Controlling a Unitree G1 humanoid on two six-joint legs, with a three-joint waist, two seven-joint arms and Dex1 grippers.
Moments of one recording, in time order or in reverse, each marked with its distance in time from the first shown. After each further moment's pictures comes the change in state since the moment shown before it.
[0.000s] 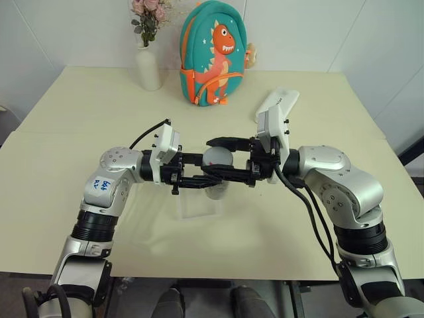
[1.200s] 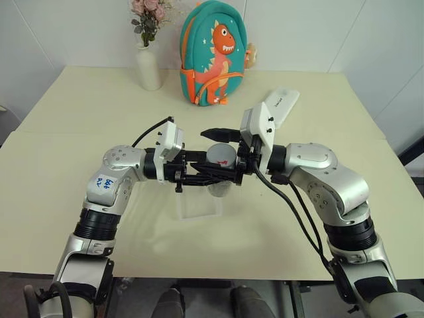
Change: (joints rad) left arm -0.015 -0.010 -0.012 -0.015 0.001 0.009 0.026; right arm -0.036 0.028 0.044 0.028 -0.093 -0.038 -0.098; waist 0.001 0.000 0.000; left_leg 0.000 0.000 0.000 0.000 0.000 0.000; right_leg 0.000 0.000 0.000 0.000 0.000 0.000
